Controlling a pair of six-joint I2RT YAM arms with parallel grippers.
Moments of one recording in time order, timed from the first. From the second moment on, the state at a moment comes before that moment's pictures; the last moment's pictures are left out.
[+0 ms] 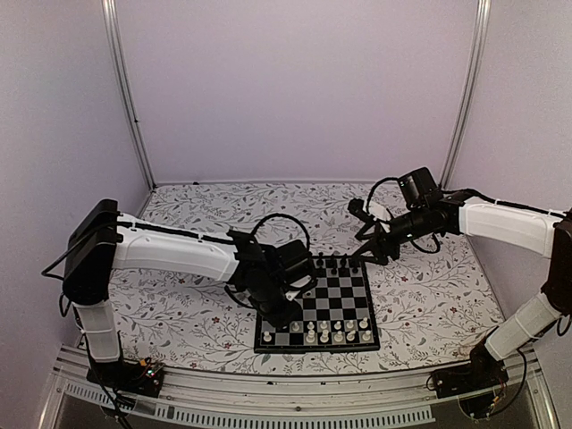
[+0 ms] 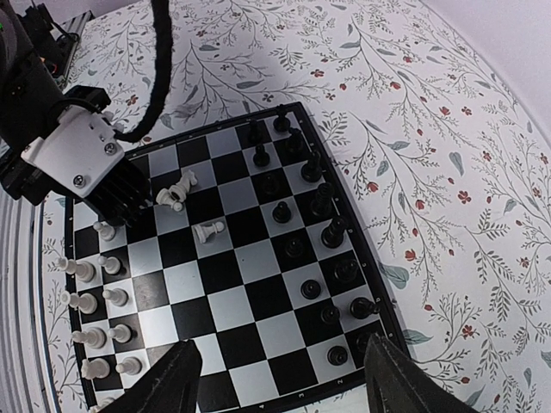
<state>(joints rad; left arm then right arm) -1.15 1.92 1.34 -0.73 0.01 -0.32 0.51 1.49 1.04 -0.42 -0.57 -0.57</state>
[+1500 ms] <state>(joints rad) -0.95 1.69 1.53 -0.69 -0.19 -0.21 0.61 1.58 1.12 -0.49 -0.57 -0.53</state>
